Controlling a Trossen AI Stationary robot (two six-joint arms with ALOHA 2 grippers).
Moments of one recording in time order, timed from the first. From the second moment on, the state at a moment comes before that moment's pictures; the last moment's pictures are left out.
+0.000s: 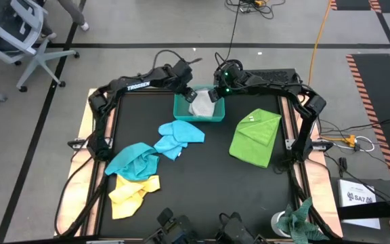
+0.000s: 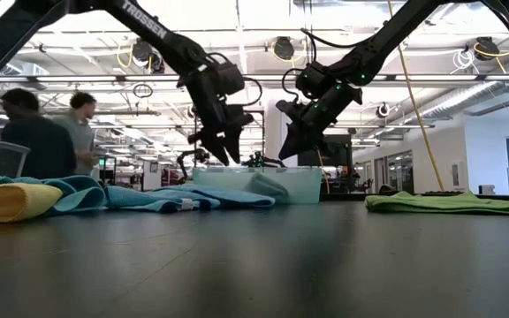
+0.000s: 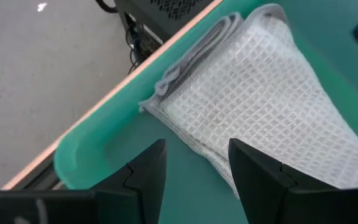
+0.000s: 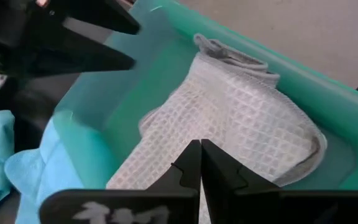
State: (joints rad) left arm 0.66 2.02 1.61 -0.62 0.02 -0.16; right arm -0.72 1.85 1.25 -0.20 -0.35 0.36
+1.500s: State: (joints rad) left arm 0.72 2.14 1.61 -0.38 0.08 -0.51; right arm -0.72 1.64 1.24 -0.24 -0.42 0.29
